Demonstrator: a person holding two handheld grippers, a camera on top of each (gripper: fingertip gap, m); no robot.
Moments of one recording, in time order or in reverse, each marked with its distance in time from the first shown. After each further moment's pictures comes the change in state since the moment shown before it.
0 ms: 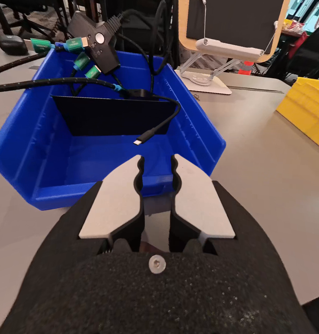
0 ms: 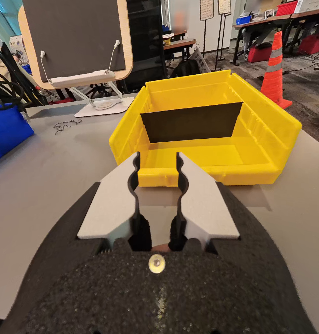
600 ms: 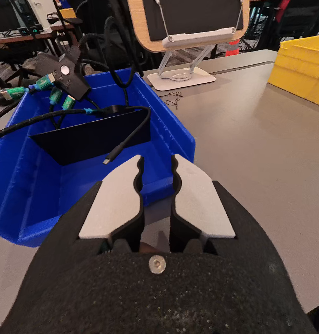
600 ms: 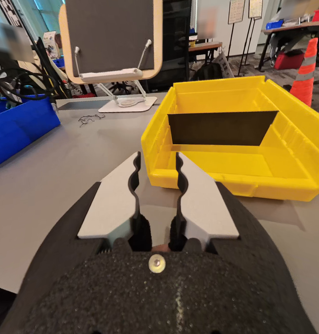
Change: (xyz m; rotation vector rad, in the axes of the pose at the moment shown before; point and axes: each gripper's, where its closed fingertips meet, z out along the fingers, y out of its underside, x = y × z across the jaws) left arm 0.037 -0.003 0.009 0.020 0.052 0.254; right arm -0.038 0.000 0.000 0.006 -0.116 -0.055
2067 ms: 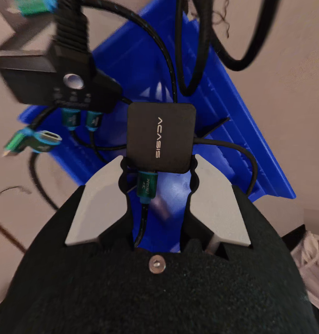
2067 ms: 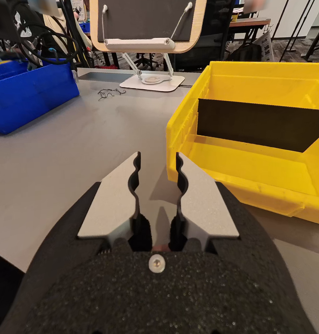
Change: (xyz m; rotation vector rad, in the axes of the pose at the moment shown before) left arm -0.120 -0.053 0.107 -0.864 0.262 0.115; right arm -0.029 0.025 0.020 -0.108 -0.151 -0.090
